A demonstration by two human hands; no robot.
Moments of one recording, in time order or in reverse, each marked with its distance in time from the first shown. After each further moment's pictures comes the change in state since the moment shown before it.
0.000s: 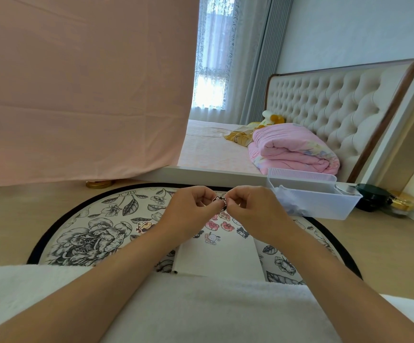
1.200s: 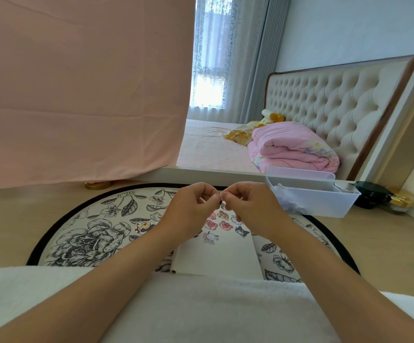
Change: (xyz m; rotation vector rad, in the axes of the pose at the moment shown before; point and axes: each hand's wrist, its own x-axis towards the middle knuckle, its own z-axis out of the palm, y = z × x) left_hand 0.002 0.005 0.004 0.065 0.016 -0.019; right_hand 0.003 -0.006 -0.001 0.257 0.015 0.131
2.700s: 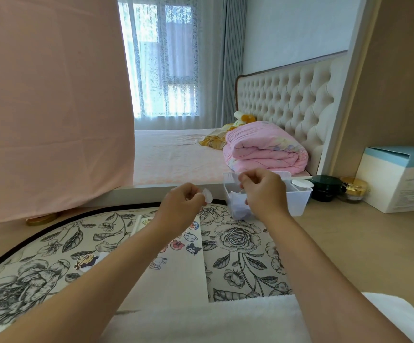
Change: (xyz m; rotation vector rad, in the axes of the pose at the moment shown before) left_hand 0.051 0.037 0.073 0.029 -0.085 -0.077; right_hand 0.030 0.069 -0.096 -0.044 0.517 0.156
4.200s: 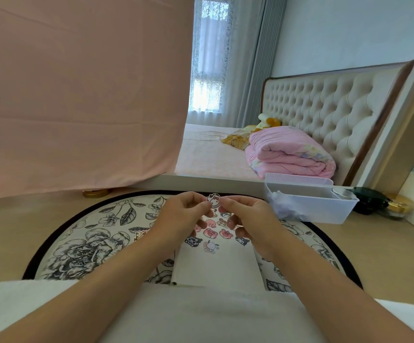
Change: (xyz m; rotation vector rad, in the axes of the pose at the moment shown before) left_hand -0.059 -0.040 -0.083 -0.190 0.074 -0.088; right_hand -0.090 -0.061 0.071 0.477 -0.549 0.335
